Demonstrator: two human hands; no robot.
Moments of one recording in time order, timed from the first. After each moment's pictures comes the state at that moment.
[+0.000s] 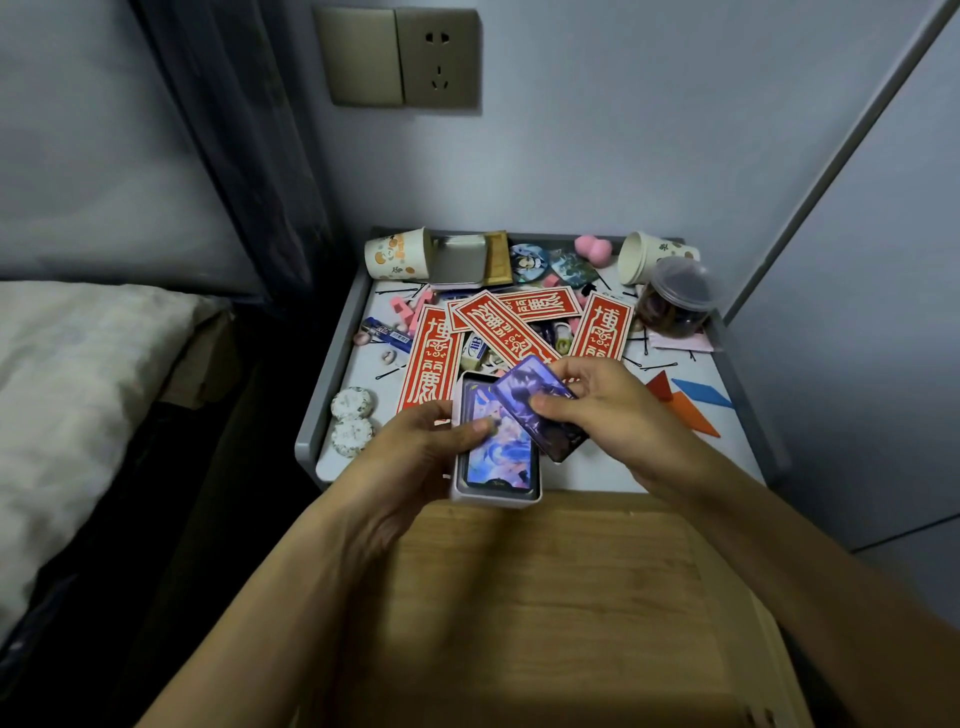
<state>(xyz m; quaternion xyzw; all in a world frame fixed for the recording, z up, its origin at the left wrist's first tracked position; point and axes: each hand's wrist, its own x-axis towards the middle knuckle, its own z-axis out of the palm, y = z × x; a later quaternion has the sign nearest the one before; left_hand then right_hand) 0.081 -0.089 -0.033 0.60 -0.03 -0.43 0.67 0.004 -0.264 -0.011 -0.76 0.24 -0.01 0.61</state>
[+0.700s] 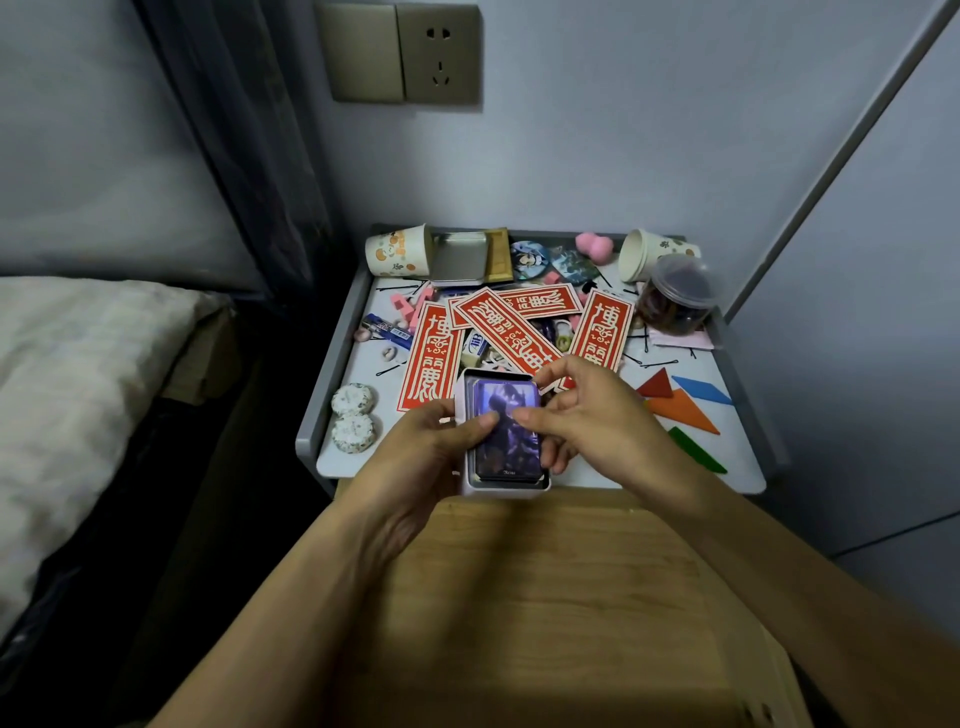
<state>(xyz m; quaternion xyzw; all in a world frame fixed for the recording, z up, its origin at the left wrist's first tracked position) 0.076 -0.094 -0.038 0.60 -0.03 -0.41 0.68 -0.002 -0.249 -0.010 -0.78 0.24 -0.01 0.58</state>
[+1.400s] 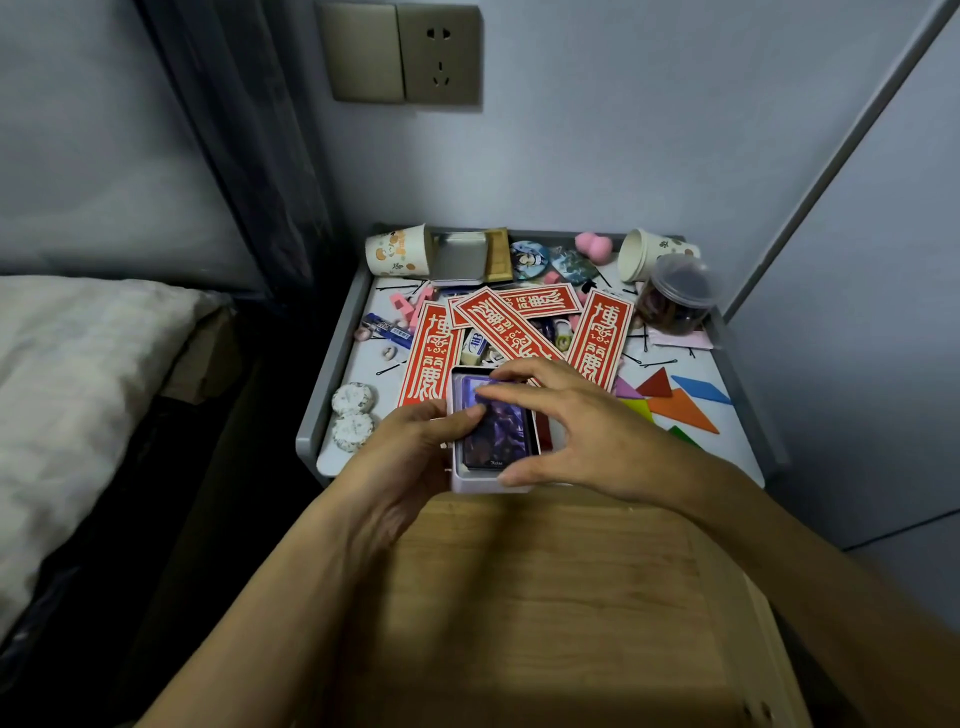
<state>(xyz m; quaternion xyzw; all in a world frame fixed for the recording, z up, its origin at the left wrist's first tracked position) 0.081 -0.087 -0.031 0.56 0.01 -0.44 0.70 -0.005 -0.259 -0.010 -0.95 0.00 0.06 0.32</state>
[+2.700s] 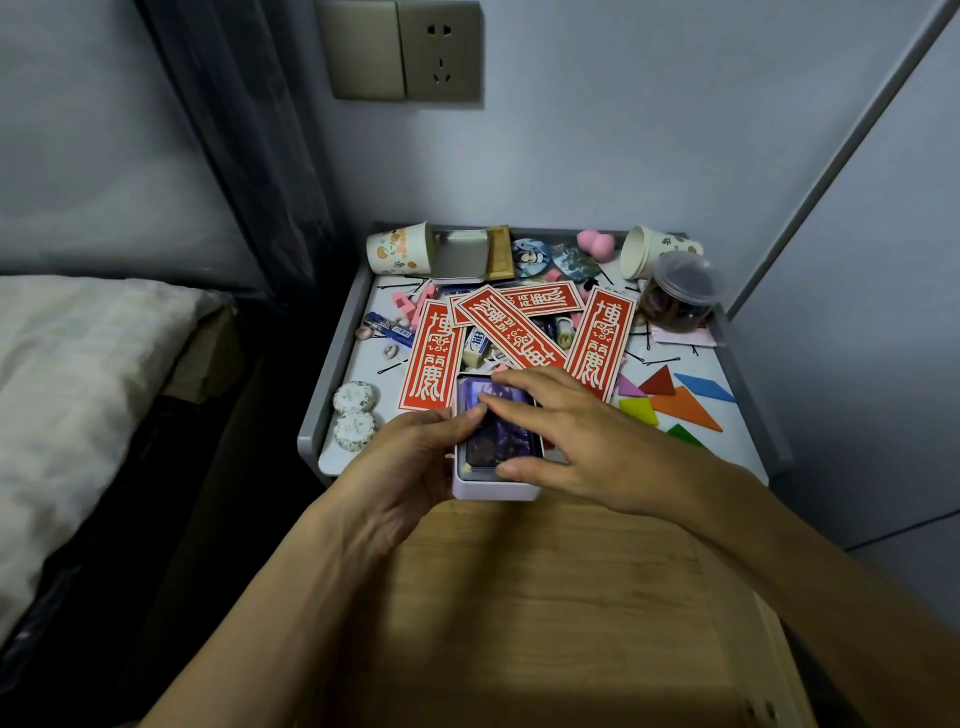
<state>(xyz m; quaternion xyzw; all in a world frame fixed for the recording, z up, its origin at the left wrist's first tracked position) 0.080 -0.084 -0.038 0.53 0.00 -0.46 0.71 -0.008 -0.255 -0.015 -0.98 -0.07 0.06 0.17</state>
